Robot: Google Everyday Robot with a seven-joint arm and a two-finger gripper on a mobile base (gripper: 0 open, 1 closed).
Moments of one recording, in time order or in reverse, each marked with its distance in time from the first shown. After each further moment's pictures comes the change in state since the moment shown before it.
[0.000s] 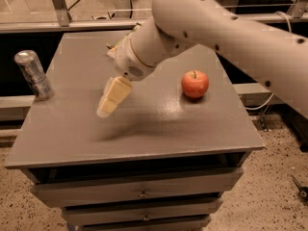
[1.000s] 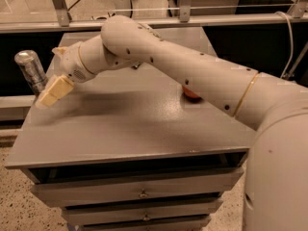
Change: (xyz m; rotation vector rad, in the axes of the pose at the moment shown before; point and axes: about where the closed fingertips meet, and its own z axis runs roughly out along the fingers) arm -0.102 -0.040 0.133 -0.034 -0.364 -0.020
